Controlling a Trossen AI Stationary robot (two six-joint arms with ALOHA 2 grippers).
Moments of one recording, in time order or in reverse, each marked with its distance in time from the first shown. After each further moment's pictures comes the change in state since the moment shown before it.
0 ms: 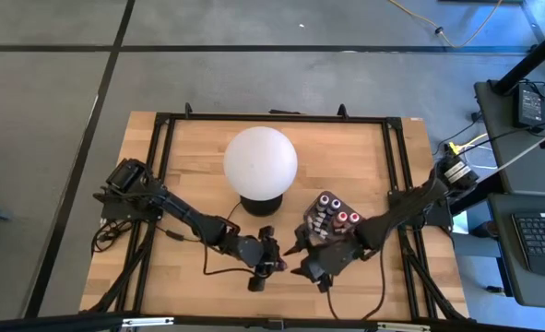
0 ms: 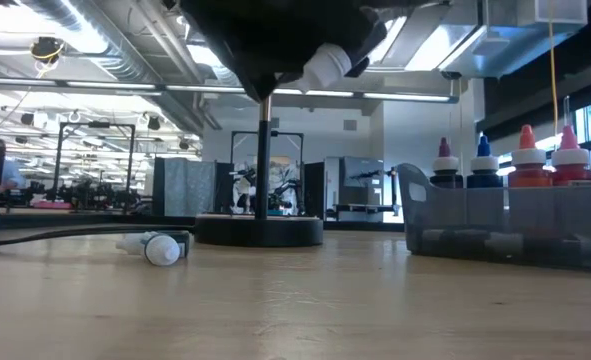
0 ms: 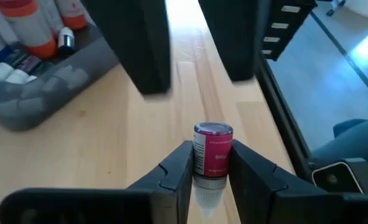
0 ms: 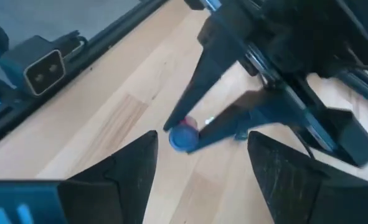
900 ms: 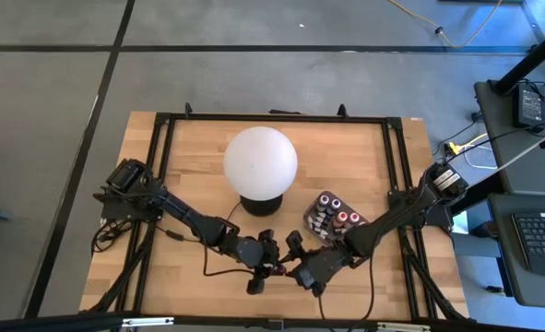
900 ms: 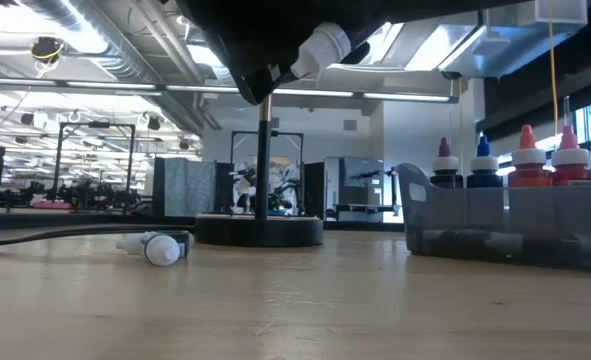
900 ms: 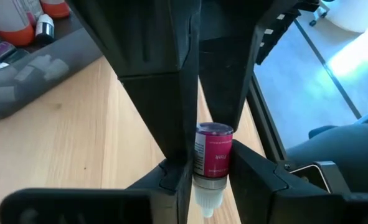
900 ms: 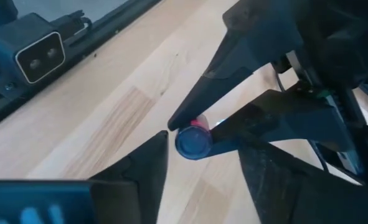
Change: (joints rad) left arm 0.000 0.000 -0.001 0.022 0.049 -0.068; right arm 0.000 0.125 0.095 -0.037 -0.013 -0.055
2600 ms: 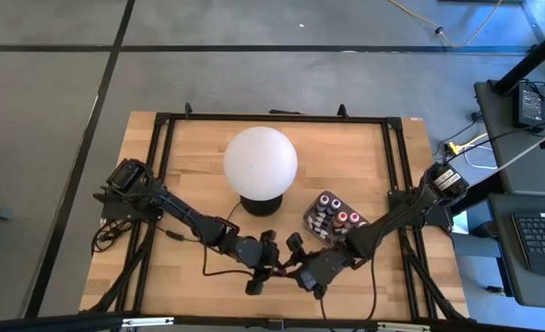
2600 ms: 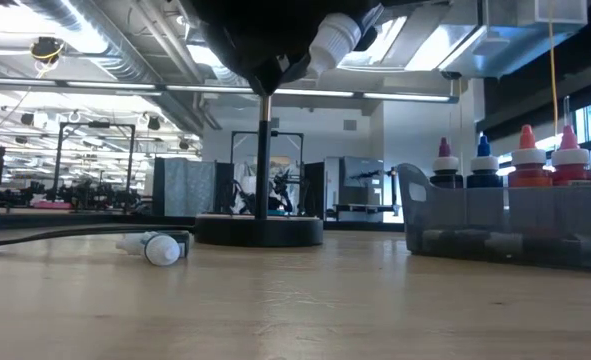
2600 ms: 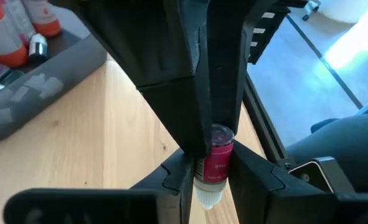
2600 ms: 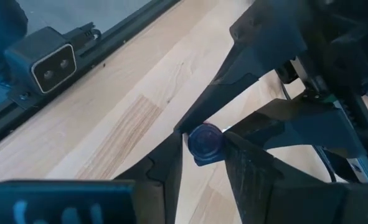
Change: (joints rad) left arm 0.010 0.000 0.000 0.037 0.006 0.087; right arm 0.000 0.000 -0.002 0.025 -0.012 0.003
